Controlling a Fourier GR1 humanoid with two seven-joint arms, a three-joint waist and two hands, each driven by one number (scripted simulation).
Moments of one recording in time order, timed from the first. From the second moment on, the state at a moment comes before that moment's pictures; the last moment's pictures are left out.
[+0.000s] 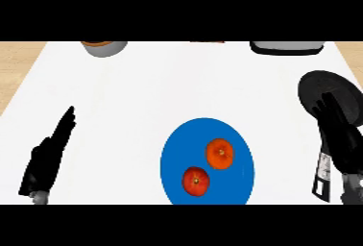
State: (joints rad) left arm 0.03 0.49 -0.24 -1.61 0.07 0.31 0.17; right arm -0.07 -0.51 0.11 -1.41 -0.44 -0.18 -0.09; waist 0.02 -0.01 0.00
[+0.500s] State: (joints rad) left arm -0.10 0.37 -0.19 -1.64 0.21 0.29 0.17; right arm -0.37 -0.52 0.27 -1.50 -0.42 0.22 -0.22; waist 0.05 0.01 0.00
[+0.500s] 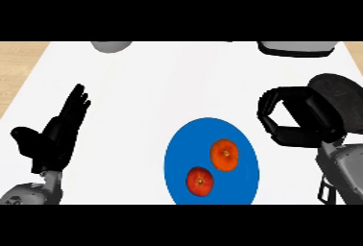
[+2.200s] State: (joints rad) left arm -0.15 0.32 -0.08 -1.60 0.26 0.23 0.20; right arm -0.76 -0.63 0.66 -1.42 0.52 0.60 -0.38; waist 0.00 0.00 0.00
